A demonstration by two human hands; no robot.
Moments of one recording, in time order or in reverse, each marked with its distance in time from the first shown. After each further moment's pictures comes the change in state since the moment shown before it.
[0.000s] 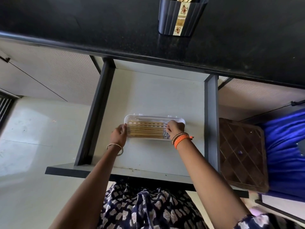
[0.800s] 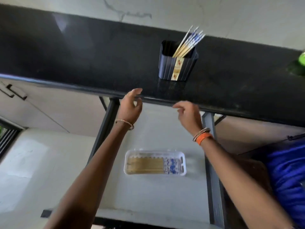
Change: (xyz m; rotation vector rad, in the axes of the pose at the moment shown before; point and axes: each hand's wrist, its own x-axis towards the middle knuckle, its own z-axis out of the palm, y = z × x) left_hand 0.060 0.211 -0.079 -0.105 0.255 0.655; right_hand -0.017 -0.174 -0.020 -0.584 0.046 -1.138
